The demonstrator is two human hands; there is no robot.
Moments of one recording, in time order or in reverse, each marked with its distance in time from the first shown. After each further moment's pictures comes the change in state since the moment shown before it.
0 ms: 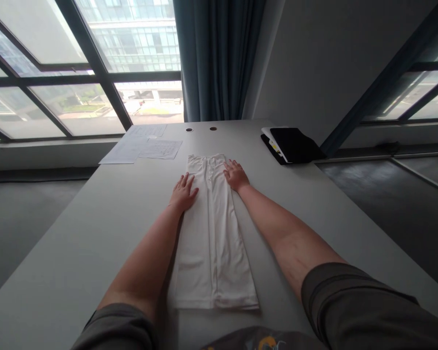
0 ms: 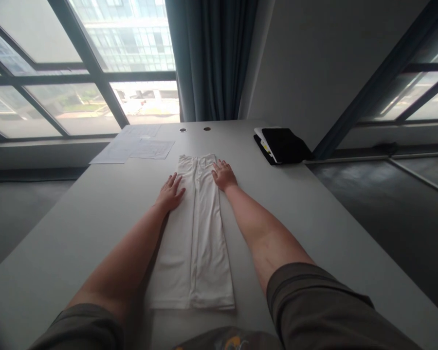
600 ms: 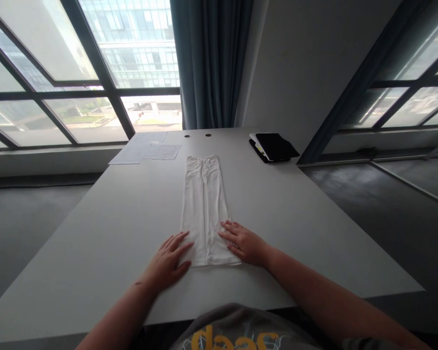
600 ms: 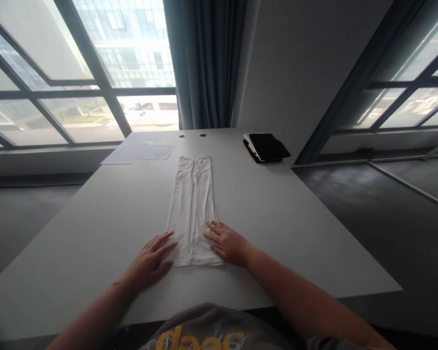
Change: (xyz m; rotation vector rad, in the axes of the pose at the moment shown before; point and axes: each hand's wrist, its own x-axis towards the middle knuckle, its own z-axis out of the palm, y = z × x) left_hand -0.296 0.033 -0.037 -0.034 -0.051 0.404; right_hand -0.317 -0.075 -0.086 0.328 -0.305 -0.461
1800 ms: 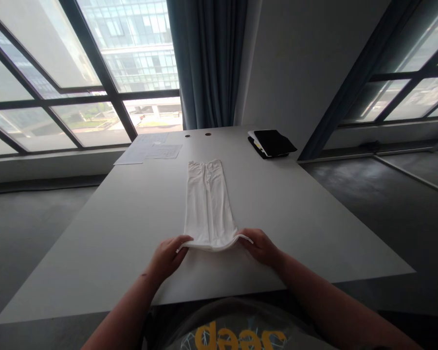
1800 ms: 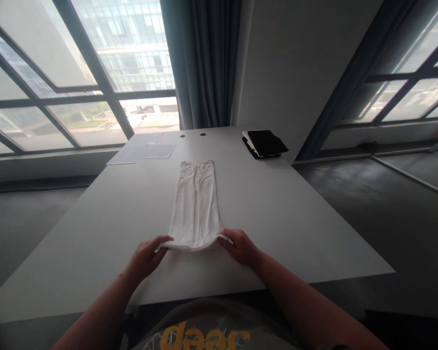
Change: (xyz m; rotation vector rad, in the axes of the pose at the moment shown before) left_hand 0.001 0.032 -0.031 -0.290 0.141 -0.139; right_hand -0.035 -0.046 -0.023 0.468 0.309 0.110
